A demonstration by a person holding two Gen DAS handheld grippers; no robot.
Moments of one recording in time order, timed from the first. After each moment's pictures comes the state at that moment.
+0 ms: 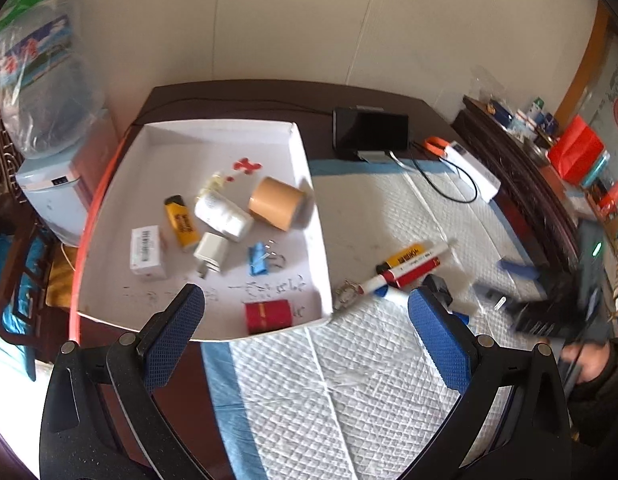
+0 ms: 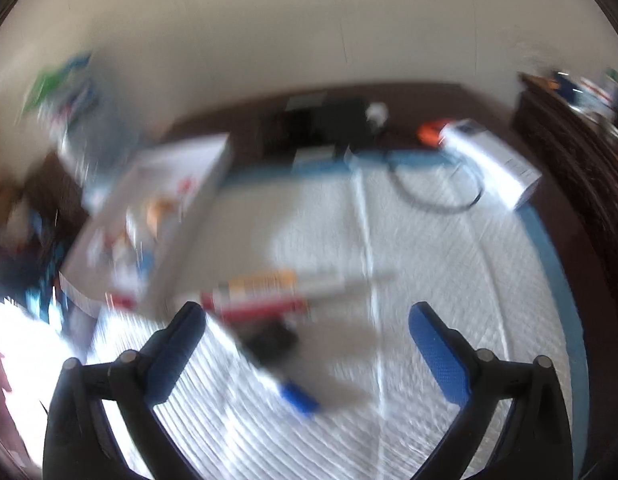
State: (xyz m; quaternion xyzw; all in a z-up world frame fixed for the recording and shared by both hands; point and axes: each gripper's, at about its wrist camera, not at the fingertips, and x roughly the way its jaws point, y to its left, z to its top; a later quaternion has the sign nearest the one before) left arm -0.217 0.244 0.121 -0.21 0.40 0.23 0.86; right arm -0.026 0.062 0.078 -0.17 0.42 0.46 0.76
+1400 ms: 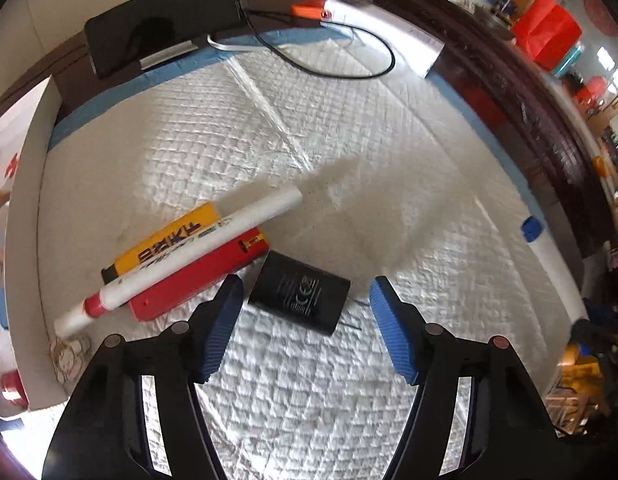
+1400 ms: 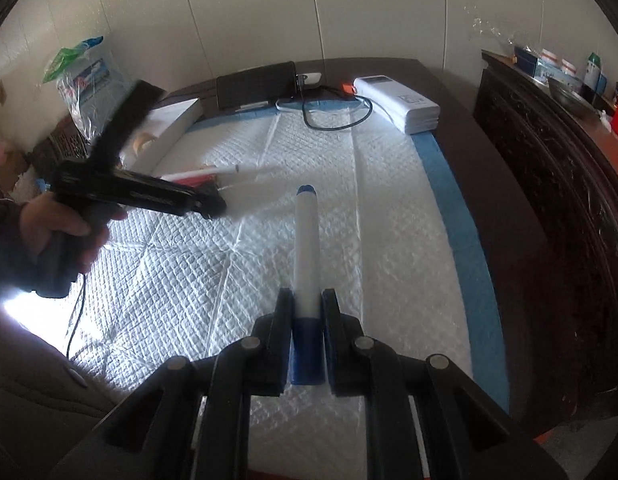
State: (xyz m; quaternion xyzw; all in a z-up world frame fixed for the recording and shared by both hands) left arm -0.009 0.128 0.015 -0.15 0.54 0.10 0.82; right arm -0.007 -0.119 0.084 -0.15 0.41 0.45 0.78
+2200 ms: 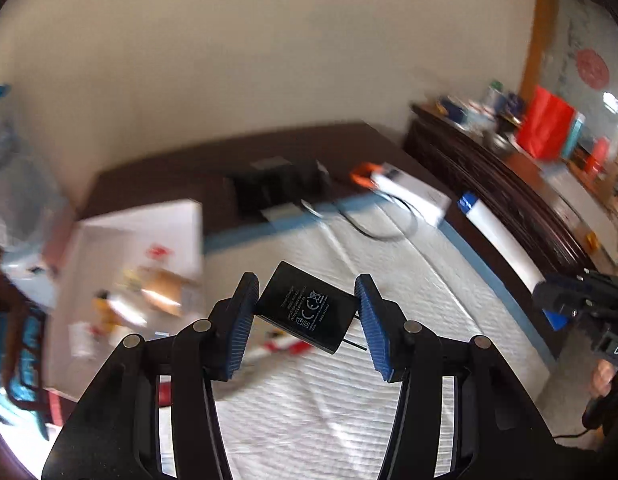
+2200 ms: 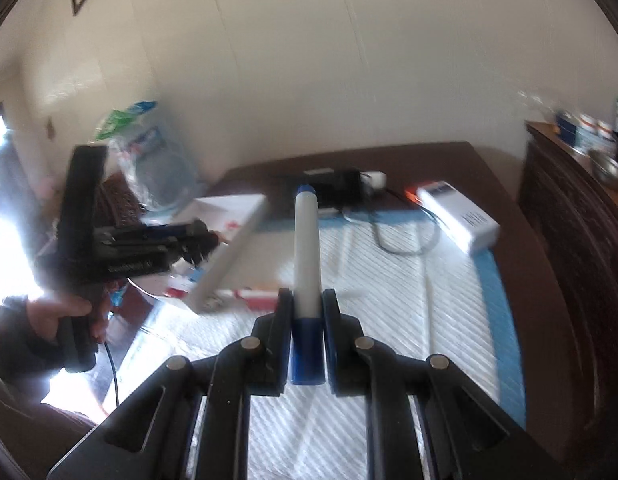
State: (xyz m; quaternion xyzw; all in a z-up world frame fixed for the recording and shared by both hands) left arm -0.124 0.163 0.178 -0.11 0.35 0.22 0.90; right arm -0.013 -0.053 0.177 -0.07 0.32 0.55 0.77
